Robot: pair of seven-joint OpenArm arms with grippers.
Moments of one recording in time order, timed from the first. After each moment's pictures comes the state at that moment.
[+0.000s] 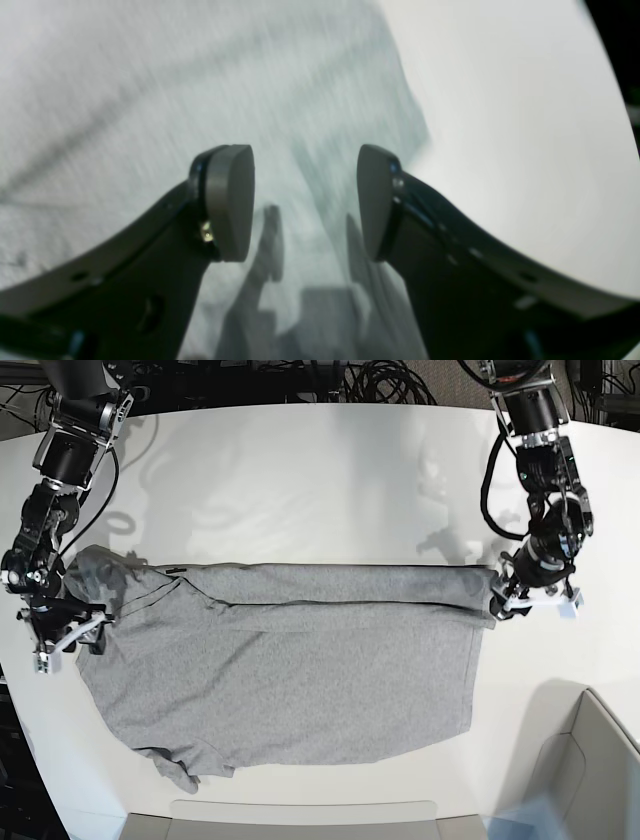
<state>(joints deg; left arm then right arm) -1.5 -13.0 -21.0 86.7 -50.6 12.1 47.7 15.9 20.0 24.6 74.4 13.1 27.4 -43.0</state>
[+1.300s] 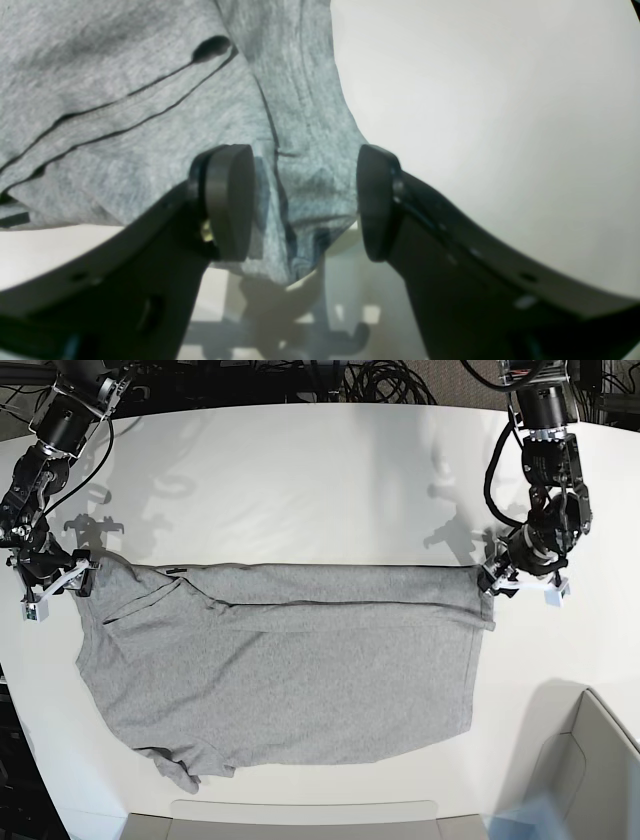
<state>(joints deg) -0.7 -17.3 -15.6 81.0 -51.2 11.3 51.3 8.5 20.1 33.4 73.3 12.7 34.3 -47.3</state>
